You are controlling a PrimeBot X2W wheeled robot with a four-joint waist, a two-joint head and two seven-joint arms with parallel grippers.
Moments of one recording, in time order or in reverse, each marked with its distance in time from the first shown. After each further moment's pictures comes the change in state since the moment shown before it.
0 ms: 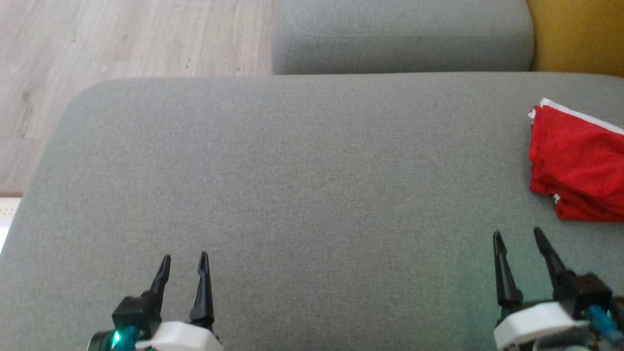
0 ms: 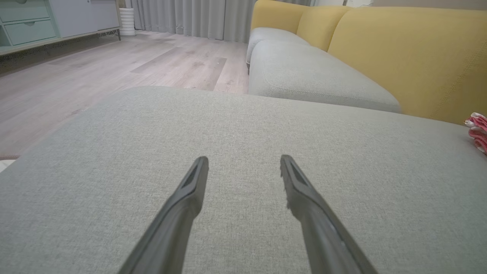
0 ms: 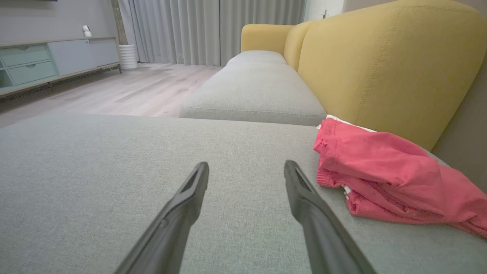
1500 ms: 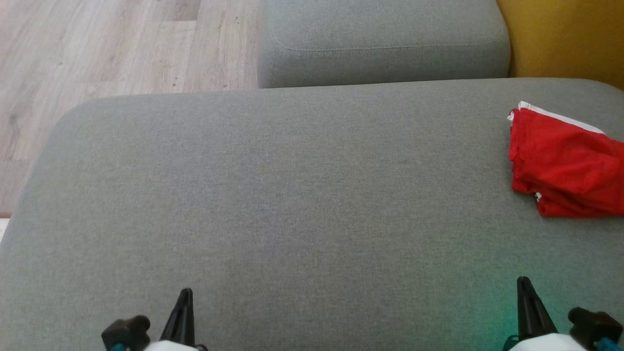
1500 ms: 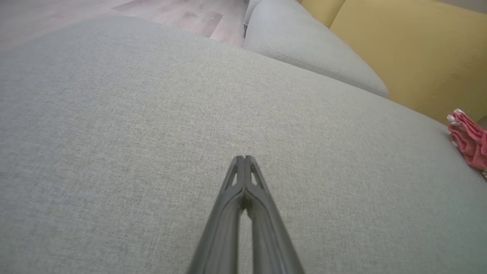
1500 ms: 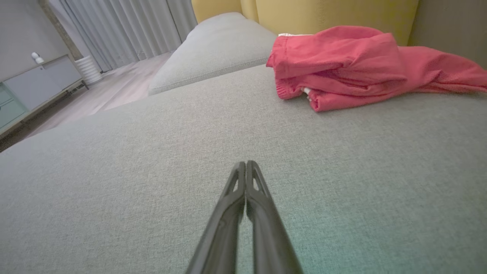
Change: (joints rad) left arm 0.047 0.001 0.022 0.111 -0.194 -0.070 0.040; right arm 0.041 0.012 -0.022 0.254 0.251 0.000 -0.071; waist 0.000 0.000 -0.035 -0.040
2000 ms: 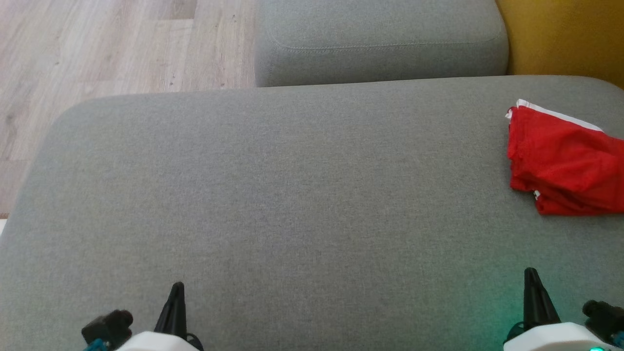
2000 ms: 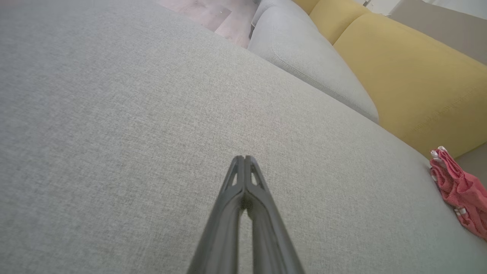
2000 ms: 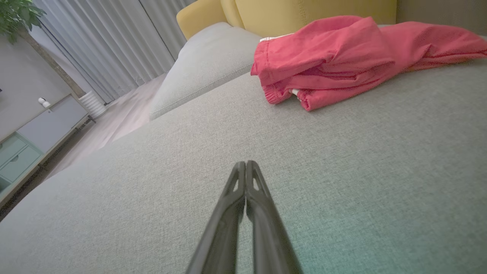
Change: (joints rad) left arm -0.024 0.003 0.026 0.001 -0.163 -0.017 0.034; right arm -0.027 0.000 -0.006 -0.012 0.173 0.000 0.038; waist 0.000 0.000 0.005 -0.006
